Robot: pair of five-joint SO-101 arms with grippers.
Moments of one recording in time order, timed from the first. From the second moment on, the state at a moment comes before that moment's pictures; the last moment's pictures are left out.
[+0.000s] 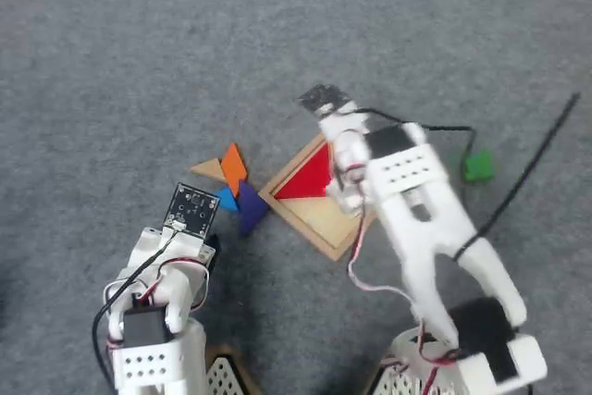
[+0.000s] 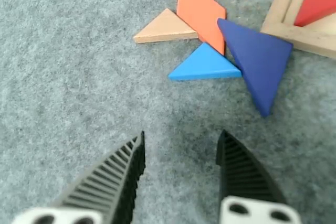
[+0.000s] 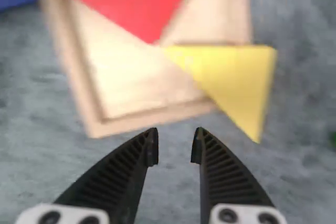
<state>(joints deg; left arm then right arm) -13.1 -103.1 96.9 69.4 -21.9 -19.6 -9.0 22.9 76.1 17.4</state>
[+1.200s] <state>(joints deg) -13.1 -103.1 96.9 69.4 -21.9 -10.0 24.4 4.7 72.4 25.5</state>
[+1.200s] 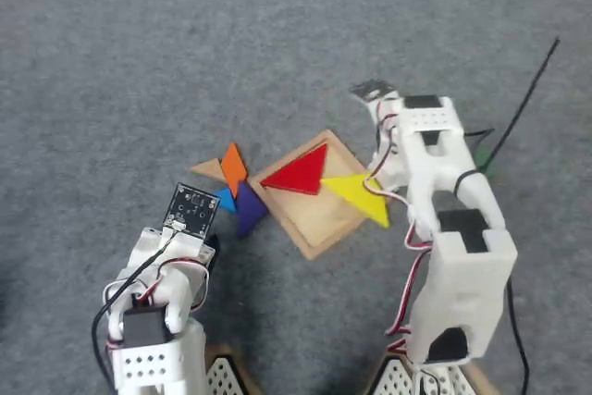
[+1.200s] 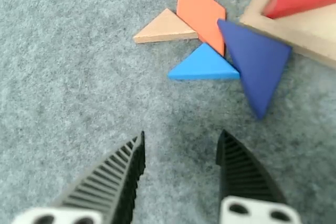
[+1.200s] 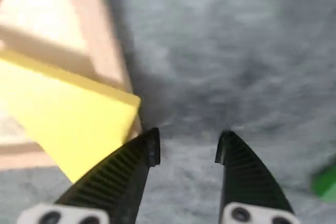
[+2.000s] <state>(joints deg) -13.1 -103.1 96.9 69.4 -21.9 -21.9 9.8 17.1 70.6 21.4</state>
